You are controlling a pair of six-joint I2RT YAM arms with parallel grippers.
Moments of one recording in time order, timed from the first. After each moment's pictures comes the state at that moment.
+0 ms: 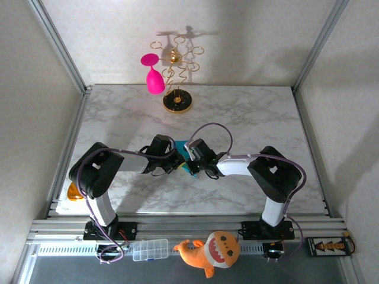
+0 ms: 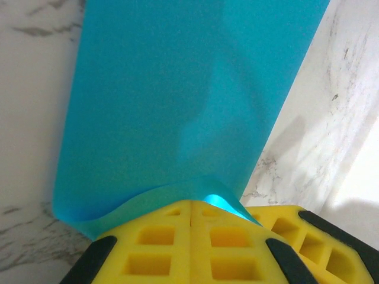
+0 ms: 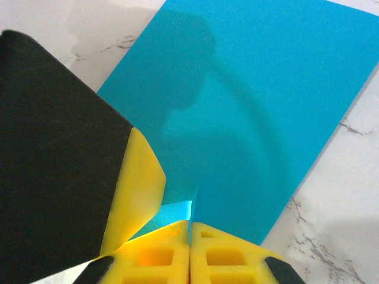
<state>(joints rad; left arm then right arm) -0.54 1.79 0.74 0.22 0.41 -1.20 0.85 1.79 0.87 0.03 0.00 0.19</state>
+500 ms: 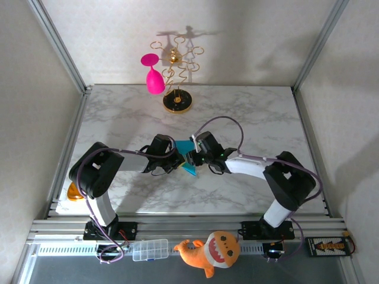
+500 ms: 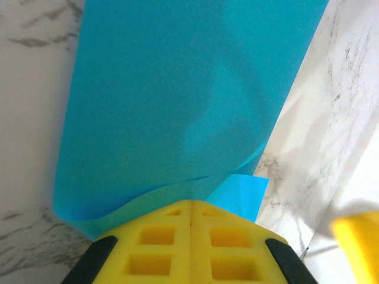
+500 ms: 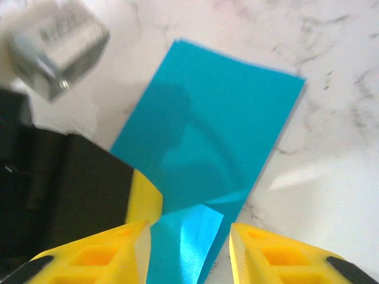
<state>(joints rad) -0.54 1.79 0.74 0.20 0.40 -1.18 0.78 1.63 0.88 -0.03 -0.04 0.31</state>
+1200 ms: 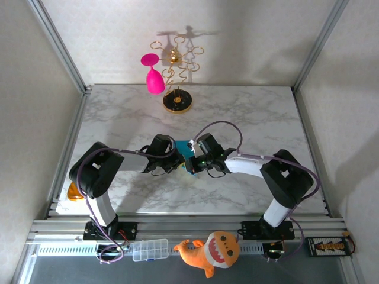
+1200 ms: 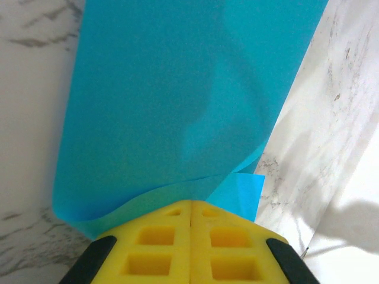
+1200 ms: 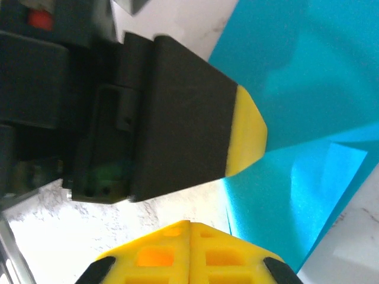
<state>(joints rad) -0.54 1.79 0.74 0.20 0.40 -1.18 0.77 1.69 0.86 -0.06 -0.39 0.42</state>
